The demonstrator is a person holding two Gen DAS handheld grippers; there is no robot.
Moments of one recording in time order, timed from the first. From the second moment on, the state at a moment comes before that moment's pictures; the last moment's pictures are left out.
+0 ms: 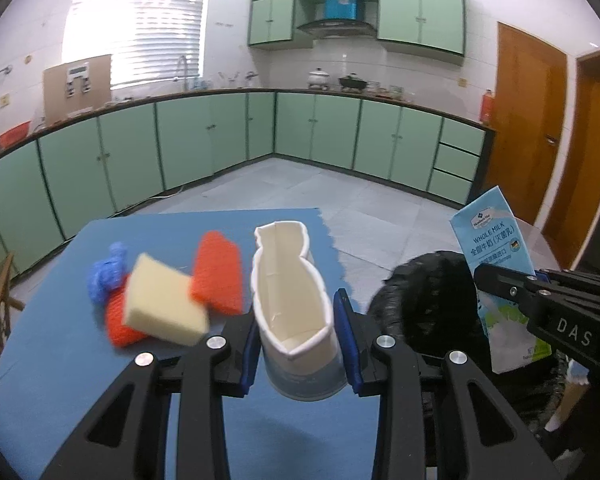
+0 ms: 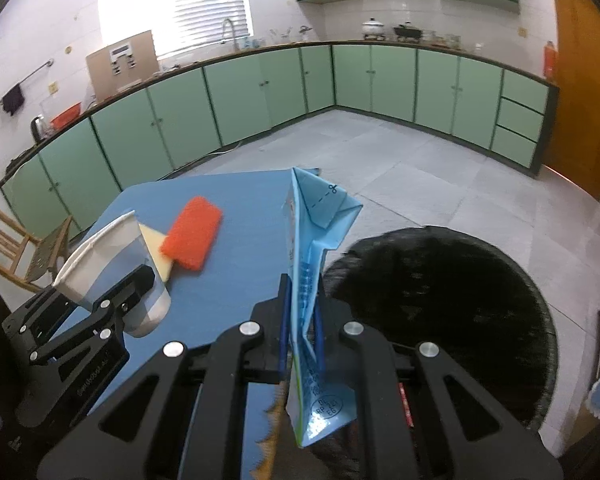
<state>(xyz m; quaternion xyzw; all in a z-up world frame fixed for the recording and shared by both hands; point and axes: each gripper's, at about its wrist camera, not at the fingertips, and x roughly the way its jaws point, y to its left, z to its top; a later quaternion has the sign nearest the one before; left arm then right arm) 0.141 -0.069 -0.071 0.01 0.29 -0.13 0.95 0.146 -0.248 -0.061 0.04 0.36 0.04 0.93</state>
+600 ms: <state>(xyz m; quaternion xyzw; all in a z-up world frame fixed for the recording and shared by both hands) 0.152 -0.180 -0.083 0.04 0.28 -0.23 0.93 0.136 -0.353 -0.086 0.06 0.37 -0.05 0.93</state>
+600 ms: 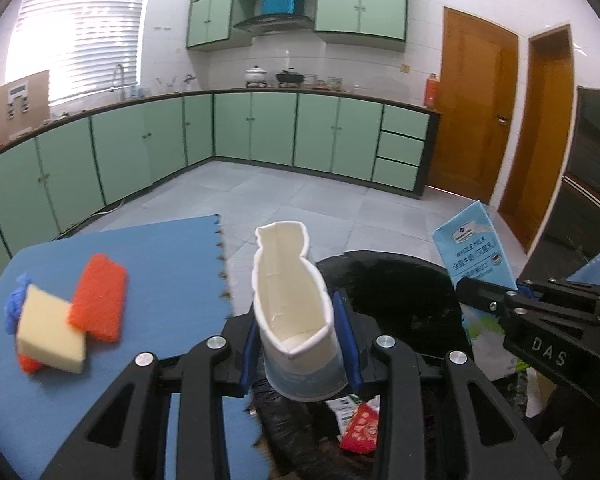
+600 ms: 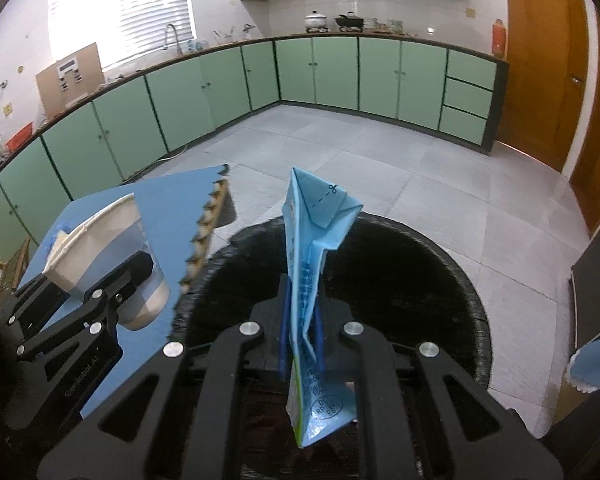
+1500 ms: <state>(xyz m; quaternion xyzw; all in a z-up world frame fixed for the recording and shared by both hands) 0.161 -0.174 -0.101 0.03 0.31 -0.24 0.92 0.144 -0.377 -0.125 0.06 0.38 -0.10 0.92</state>
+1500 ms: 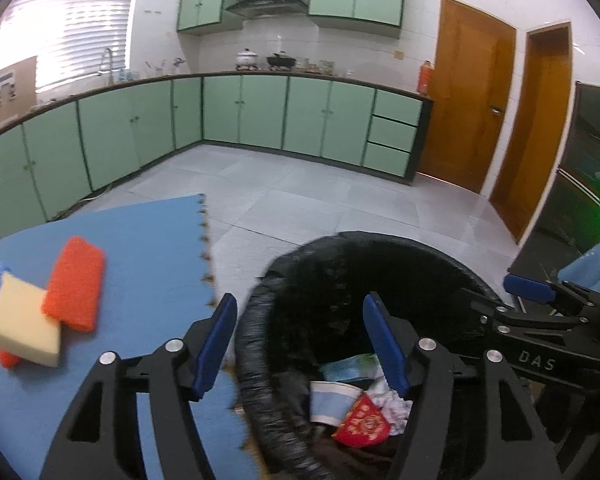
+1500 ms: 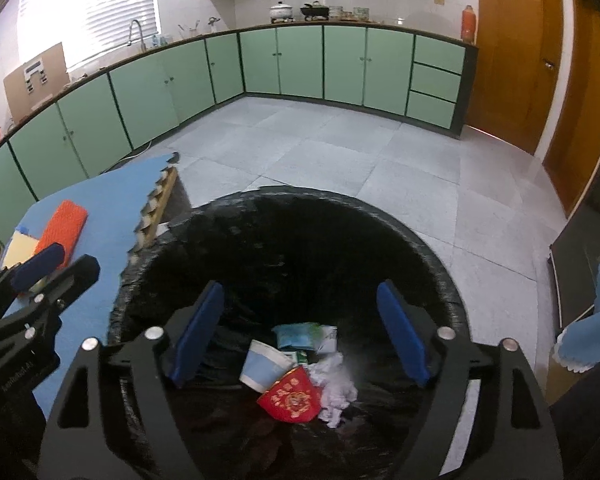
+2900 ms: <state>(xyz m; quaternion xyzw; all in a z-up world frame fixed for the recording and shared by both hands) 0.212 0.112 -0.119 -0.02 0.30 0.02 0.95 0.282 -0.083 -0.144 -0.02 0.37 0.10 0.92</state>
